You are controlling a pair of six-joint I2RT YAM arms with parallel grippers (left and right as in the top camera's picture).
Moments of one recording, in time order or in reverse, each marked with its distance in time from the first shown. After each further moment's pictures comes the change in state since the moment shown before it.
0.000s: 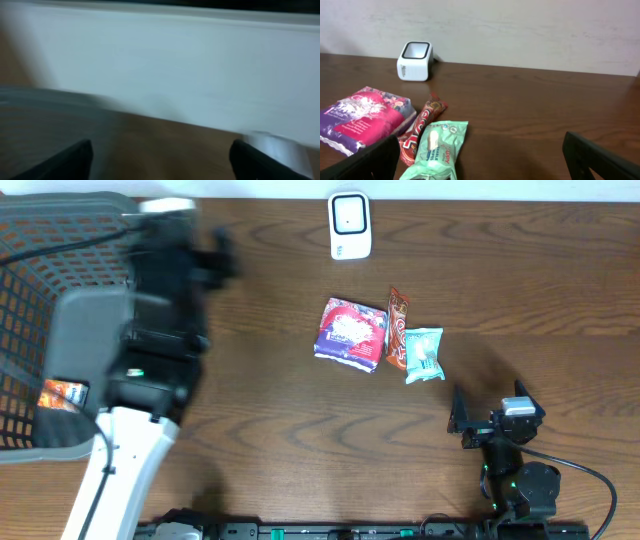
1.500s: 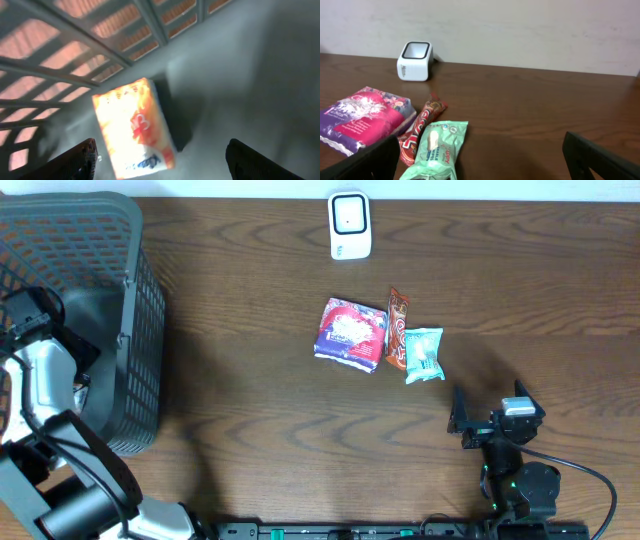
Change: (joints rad) left arm 0.759 0.525 0.000 -0.453 0.103 -0.306; right arm 0.000 0.000 0.000 0.000 0.000 0.000
